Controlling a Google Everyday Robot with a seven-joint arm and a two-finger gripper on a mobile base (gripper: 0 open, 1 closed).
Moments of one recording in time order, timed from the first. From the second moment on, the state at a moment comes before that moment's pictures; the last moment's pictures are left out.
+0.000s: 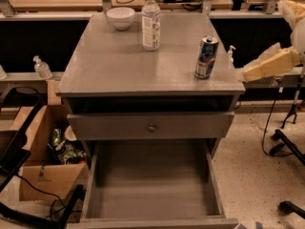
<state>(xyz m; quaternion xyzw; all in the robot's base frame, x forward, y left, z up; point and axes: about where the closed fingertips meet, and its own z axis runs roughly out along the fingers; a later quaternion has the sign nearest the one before) 0.540 -0.230 1.021 -0.45 0.69 0.05 0.56</state>
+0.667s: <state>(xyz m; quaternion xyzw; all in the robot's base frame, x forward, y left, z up) 0.578 -0.219 0.993 -0.41 0.68 0.10 0.60</state>
